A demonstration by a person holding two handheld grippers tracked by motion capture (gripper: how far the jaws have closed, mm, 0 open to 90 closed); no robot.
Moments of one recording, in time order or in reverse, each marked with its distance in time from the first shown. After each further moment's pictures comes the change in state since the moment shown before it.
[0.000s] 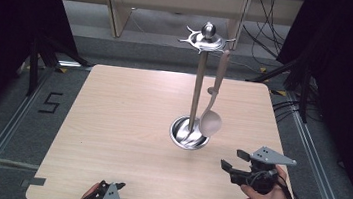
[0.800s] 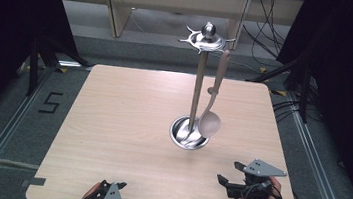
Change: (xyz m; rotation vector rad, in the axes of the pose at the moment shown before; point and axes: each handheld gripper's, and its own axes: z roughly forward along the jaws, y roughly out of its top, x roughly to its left) left arm -0.001 0.003 0.001 0.002 -0.007 0.011; right arm 0.005 -0.036 0.008 0.085 0.016 -0.035
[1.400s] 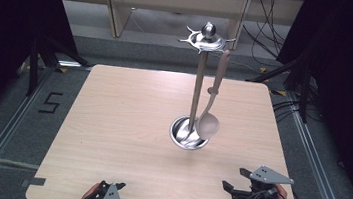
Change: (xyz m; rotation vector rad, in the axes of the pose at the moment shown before) left arm -0.001 -0.002 -0.002 -0.008 0.008 -0.002; right arm -0.003 -0.018 -0.010 -0.005 -0.006 0.039
